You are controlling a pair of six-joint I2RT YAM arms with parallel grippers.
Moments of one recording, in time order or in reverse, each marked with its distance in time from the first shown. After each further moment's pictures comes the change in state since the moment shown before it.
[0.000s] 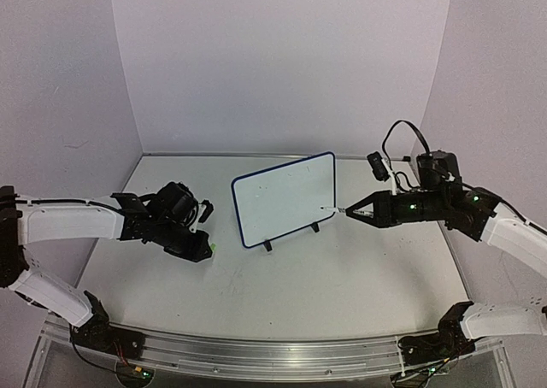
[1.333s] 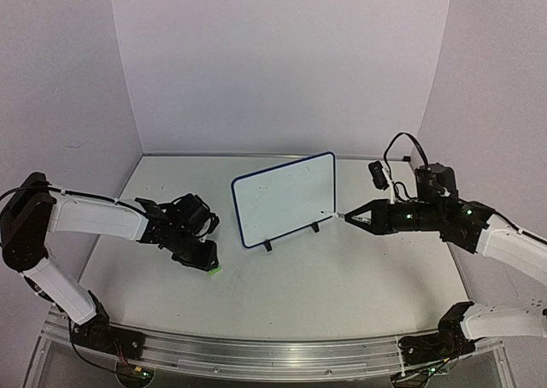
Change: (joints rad) left arm -0.010 0.193 0.007 0.060 -0.033 -0.046; right arm 0.000 -0.023 -0.131 0.151 0.038 0.059
